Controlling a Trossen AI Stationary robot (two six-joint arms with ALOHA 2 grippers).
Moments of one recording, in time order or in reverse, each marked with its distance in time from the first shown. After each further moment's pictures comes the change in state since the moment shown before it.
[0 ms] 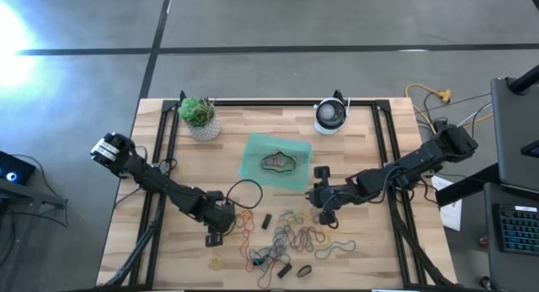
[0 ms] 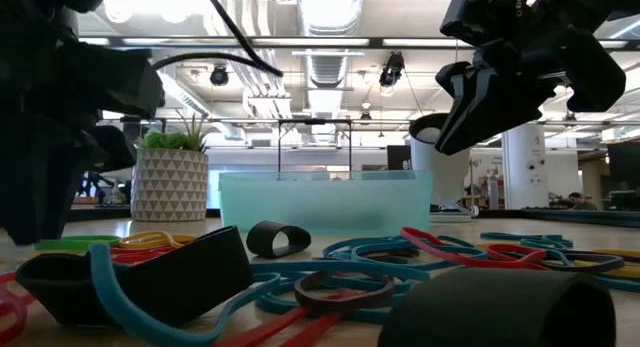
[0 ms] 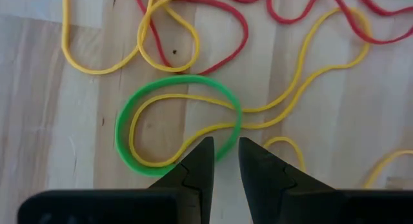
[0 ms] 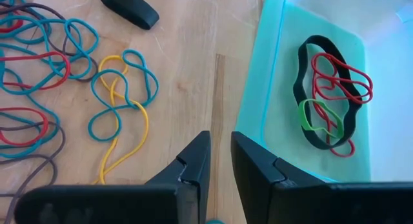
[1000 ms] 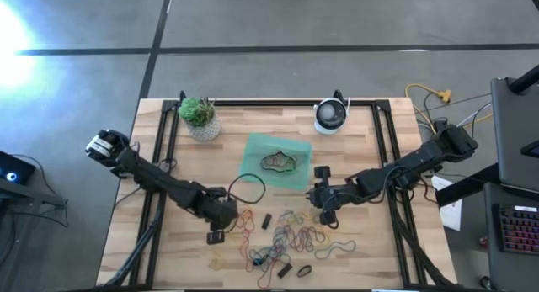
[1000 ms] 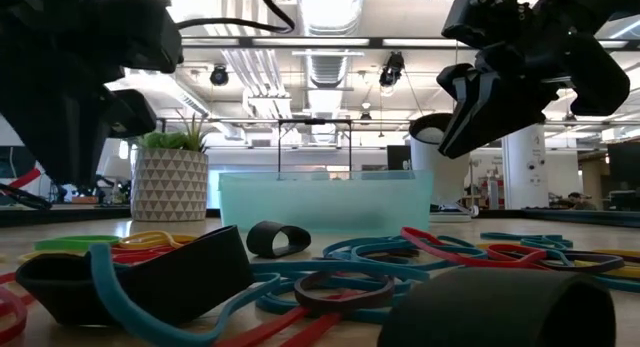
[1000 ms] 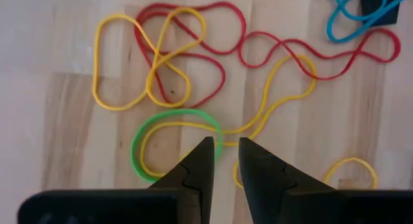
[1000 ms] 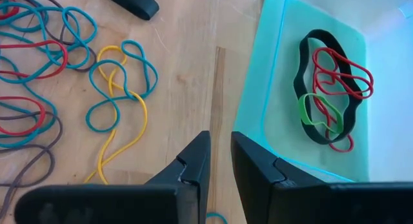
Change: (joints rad) left arm 0.030 -0.075 0.077 -0.089 0.001 0.046; right arm 0.000 0.000 0.001 -0.024 0.000 -0.007
